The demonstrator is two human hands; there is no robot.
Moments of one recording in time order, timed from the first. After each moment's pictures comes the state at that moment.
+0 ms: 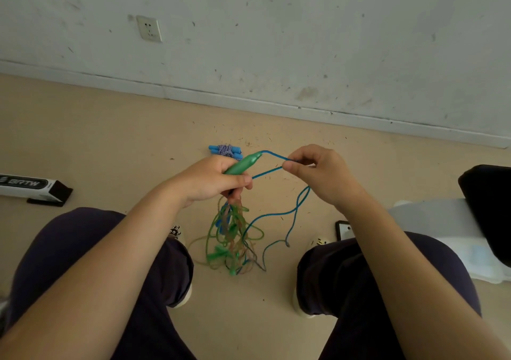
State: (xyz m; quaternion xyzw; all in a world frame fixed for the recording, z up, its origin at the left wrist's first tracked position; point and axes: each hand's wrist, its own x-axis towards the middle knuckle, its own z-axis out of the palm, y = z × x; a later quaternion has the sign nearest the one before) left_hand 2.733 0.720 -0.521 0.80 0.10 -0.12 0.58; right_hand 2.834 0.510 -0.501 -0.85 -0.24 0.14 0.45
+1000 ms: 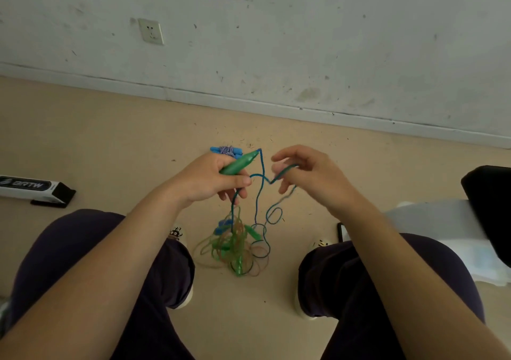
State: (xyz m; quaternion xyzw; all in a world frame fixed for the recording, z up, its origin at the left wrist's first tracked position) left_hand 2.733 0.722 -0.520 0.80 0.11 -0.09 0.58; right_hand 2.823 0.514 -0.496 -0.77 -0.26 0.23 0.53
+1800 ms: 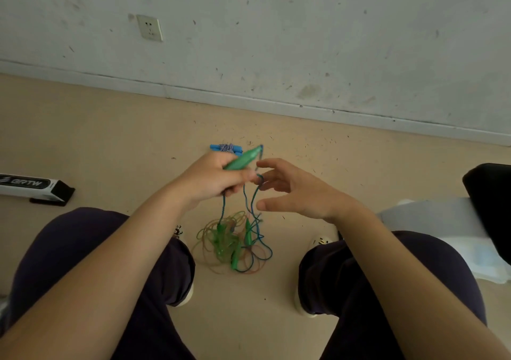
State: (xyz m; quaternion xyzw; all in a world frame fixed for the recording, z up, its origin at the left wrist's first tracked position) left_hand 2.732 0.710 -0.514 0.79 0.16 -0.06 0.59; right_hand 2.817 0.520 -0.507 -0.77 -0.33 0.38 0.38
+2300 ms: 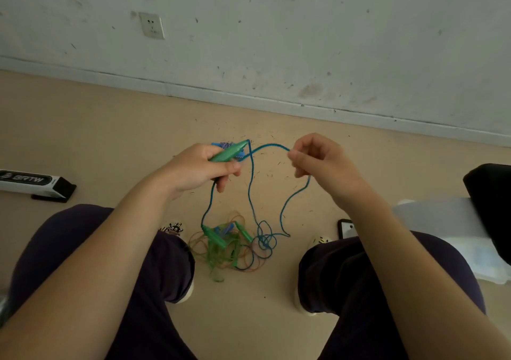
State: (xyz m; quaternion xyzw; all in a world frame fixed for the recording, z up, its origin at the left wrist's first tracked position) left_hand 2.726 0.737 -0.511 0.82 0.15 -0.07 0.55; right_hand 2.839 0.509 -0.502 -0.77 -0.23 0.19 0.57
